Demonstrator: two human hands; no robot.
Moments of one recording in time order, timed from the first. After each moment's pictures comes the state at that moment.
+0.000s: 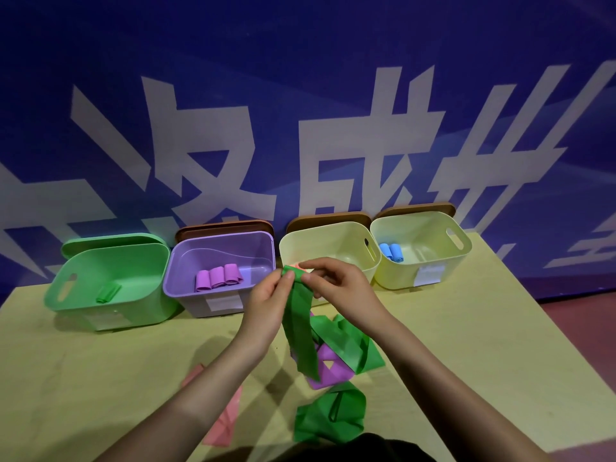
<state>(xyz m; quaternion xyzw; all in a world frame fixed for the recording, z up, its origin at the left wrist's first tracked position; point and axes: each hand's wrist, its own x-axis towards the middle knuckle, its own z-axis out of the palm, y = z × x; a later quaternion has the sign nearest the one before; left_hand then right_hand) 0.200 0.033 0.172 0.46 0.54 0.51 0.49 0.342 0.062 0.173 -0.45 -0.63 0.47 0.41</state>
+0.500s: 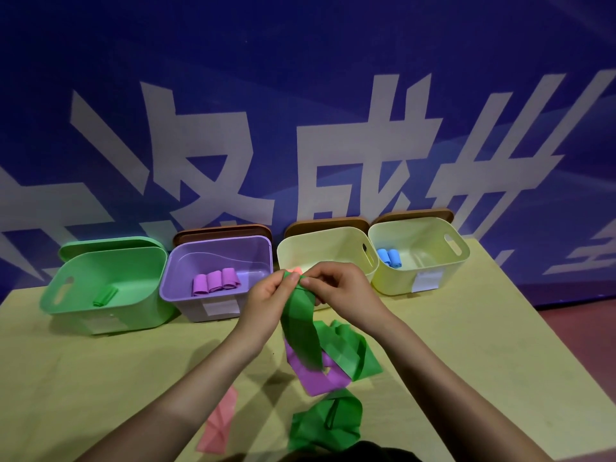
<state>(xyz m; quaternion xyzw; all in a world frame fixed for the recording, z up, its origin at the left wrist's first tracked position) 0.200 0.041 0.180 0.49 0.52 0.48 0.50 0.349 0.070 0.181 -0.45 -0.68 0.44 0.38</state>
